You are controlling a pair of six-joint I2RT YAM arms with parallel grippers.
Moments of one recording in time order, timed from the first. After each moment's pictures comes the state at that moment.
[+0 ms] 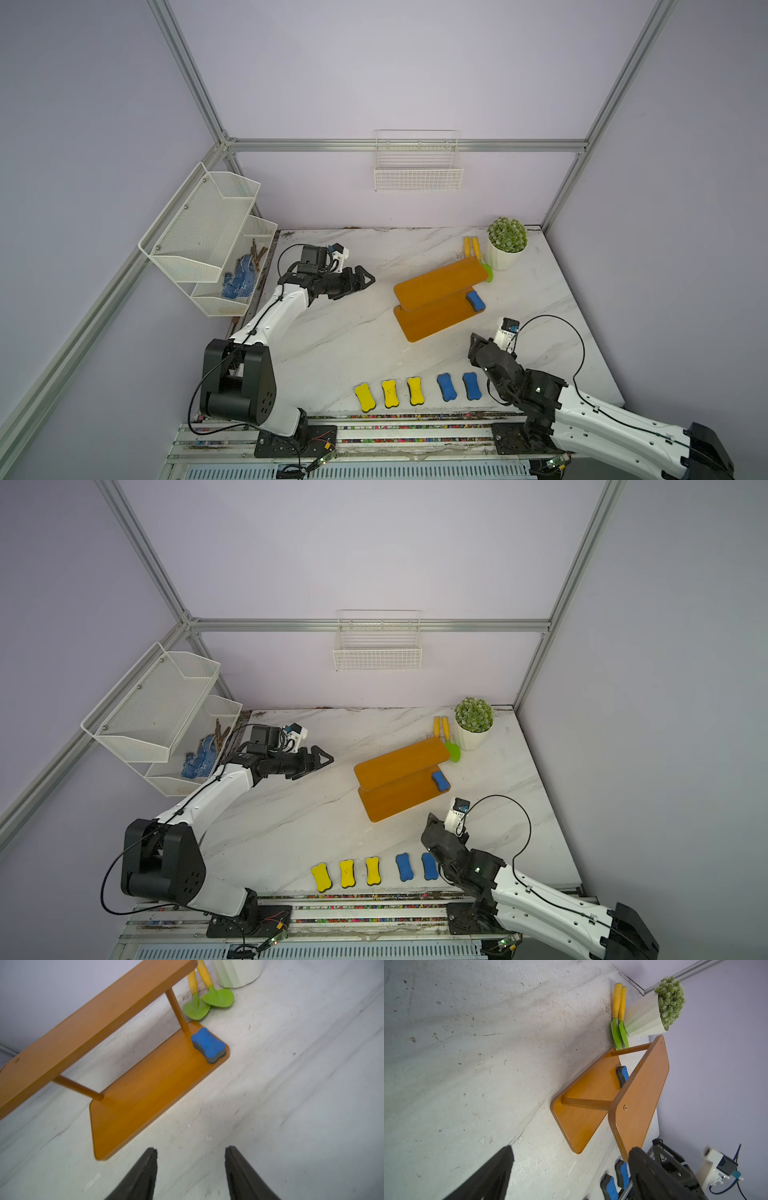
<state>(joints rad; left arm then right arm) -0.15 1.51 1.13 -0.46 0.60 -0.45 0.78 0.77 0.33 -0.22 0.66 0.84</state>
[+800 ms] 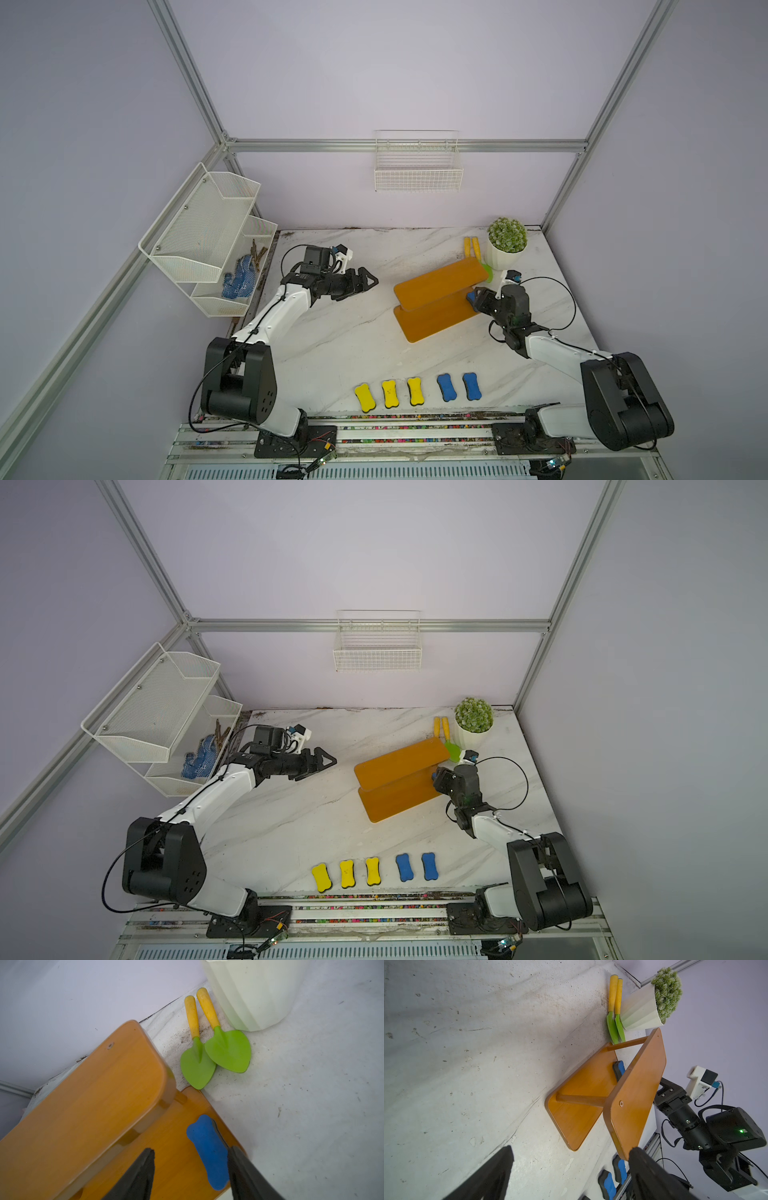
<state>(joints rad) -0.17 1.52 1.13 -0.46 0.62 -0.44 0.17 1.38 0.51 0.38 0.06 0.58</state>
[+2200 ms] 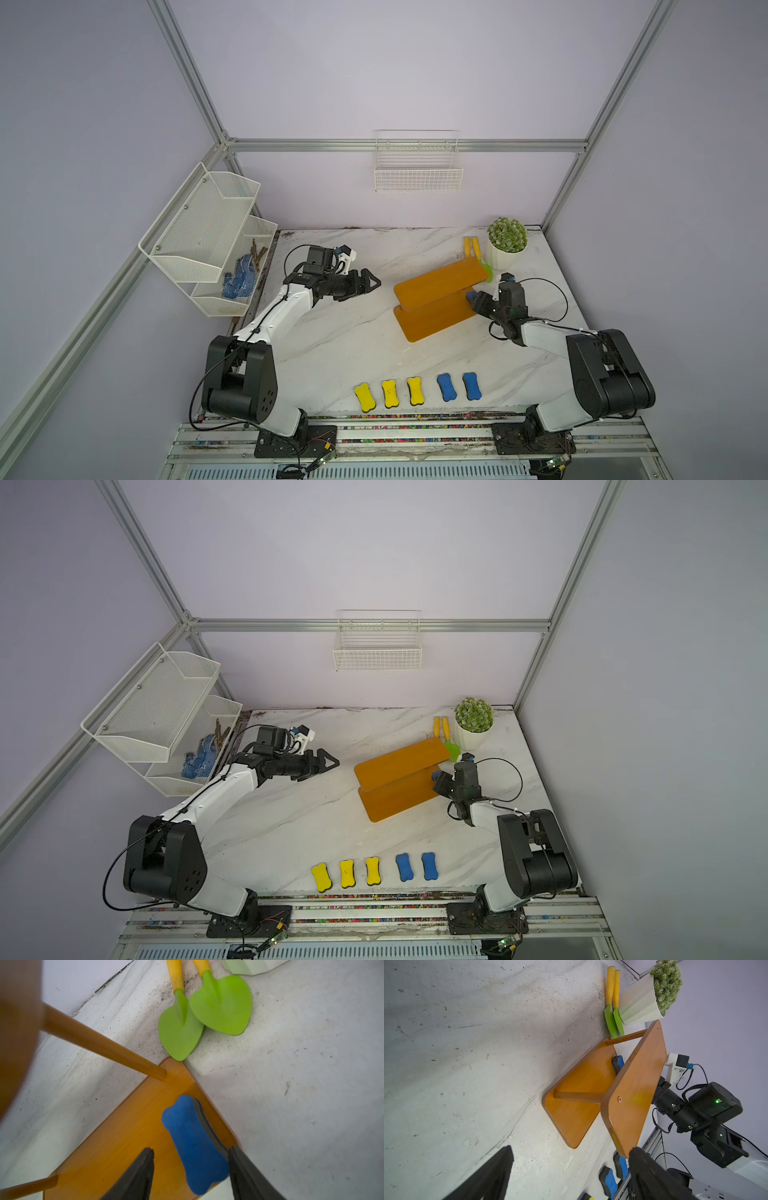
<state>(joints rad) -0.19 1.52 1.13 -0.46 0.62 -0.43 0.12 1.52 0.60 0.26 -0.09 0.52</state>
